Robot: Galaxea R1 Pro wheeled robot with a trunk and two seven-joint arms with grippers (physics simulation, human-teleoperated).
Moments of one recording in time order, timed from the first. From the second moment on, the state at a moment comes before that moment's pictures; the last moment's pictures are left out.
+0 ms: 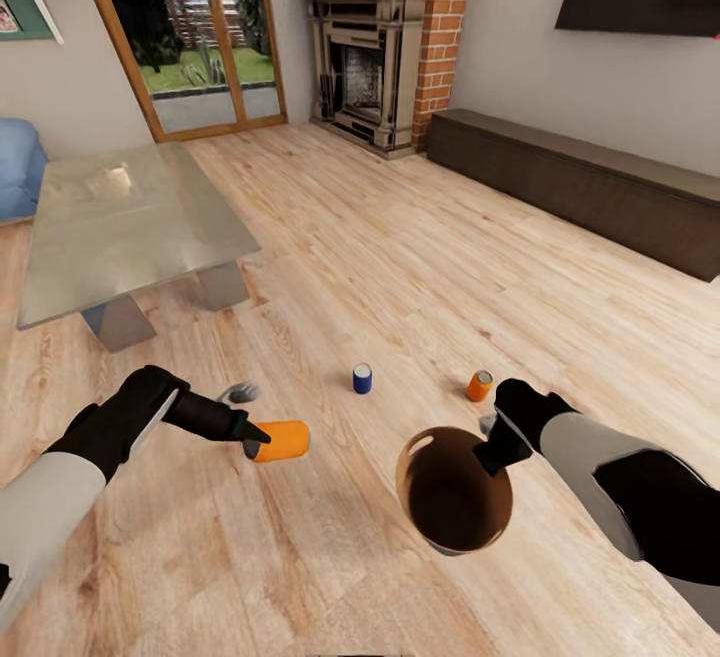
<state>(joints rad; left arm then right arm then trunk) -0.95 0.33 -0.37 -0.77 0.05 1.05 -1.13 -1.18 -0.08 0.37 -0.07 0.25 0.95 0.52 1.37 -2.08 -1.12</state>
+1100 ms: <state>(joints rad) -0.94 0.37 -0.38 -1.13 0.06 1.05 -1.27 -1.17 -0.10 0.29 -0.15 0.25 0.95 0.50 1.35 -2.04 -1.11</state>
